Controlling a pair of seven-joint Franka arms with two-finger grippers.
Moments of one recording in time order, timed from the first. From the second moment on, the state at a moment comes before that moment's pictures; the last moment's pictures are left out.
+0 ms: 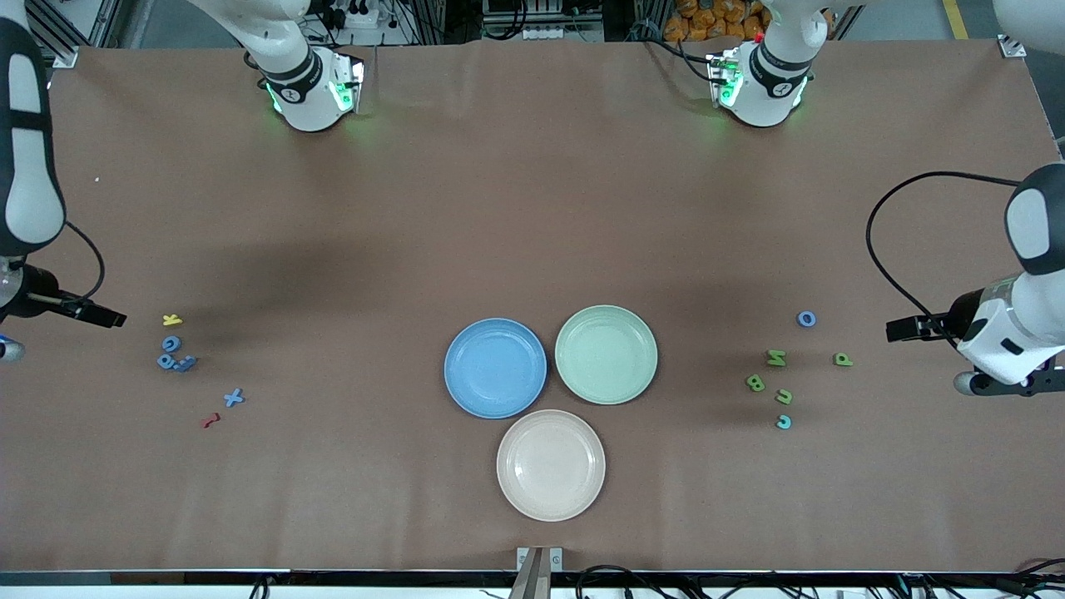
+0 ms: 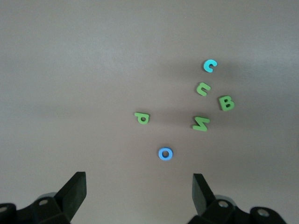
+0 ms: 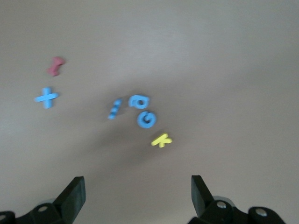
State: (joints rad) left arm 0.06 0.42 -0.03 -1.45 0.07 1.76 -0.03; right arm -0.27 0.33 -0.08 -1.77 -0.01 2.01 0.05
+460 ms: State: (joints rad) left arm 0.08 0.48 -0.03 -1.53 0.08 1.95 0.04; right arm -0.31 0.46 -0.08 -1.71 -0.01 2.09 0.12
